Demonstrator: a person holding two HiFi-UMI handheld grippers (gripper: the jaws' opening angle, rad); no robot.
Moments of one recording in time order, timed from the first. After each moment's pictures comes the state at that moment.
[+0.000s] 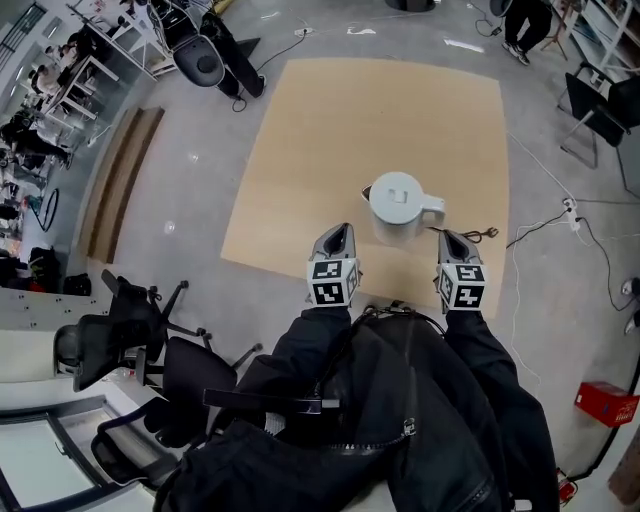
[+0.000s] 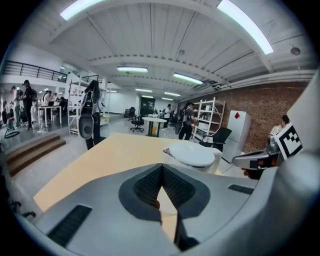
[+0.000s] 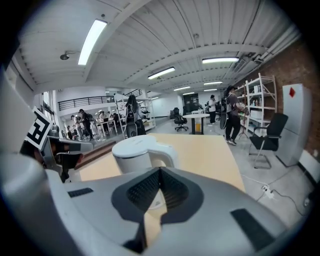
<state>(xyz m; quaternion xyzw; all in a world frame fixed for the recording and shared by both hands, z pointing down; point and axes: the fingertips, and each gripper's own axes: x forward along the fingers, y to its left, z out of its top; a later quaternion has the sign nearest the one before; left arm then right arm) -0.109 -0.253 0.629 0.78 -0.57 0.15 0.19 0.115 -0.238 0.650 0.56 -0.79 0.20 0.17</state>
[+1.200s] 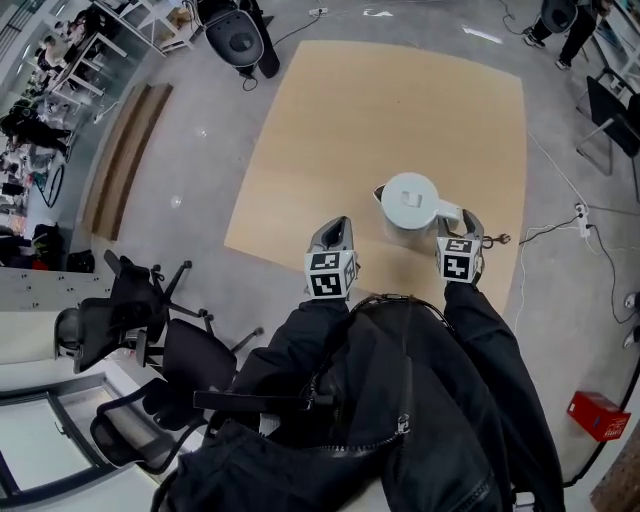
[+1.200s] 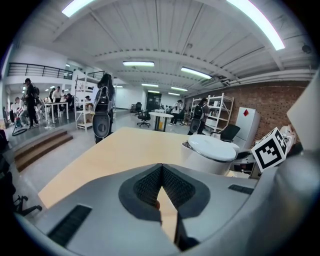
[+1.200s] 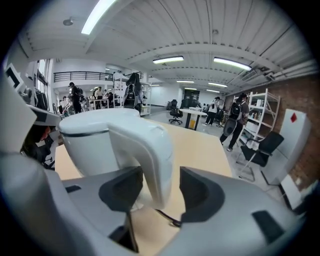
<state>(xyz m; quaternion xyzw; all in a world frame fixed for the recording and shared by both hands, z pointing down) -0.141 -0.276 0.656 0.75 -0.60 0.17 0.22 0.118 -0.316 0.718 0.58 -0.75 0.16 0.29</state>
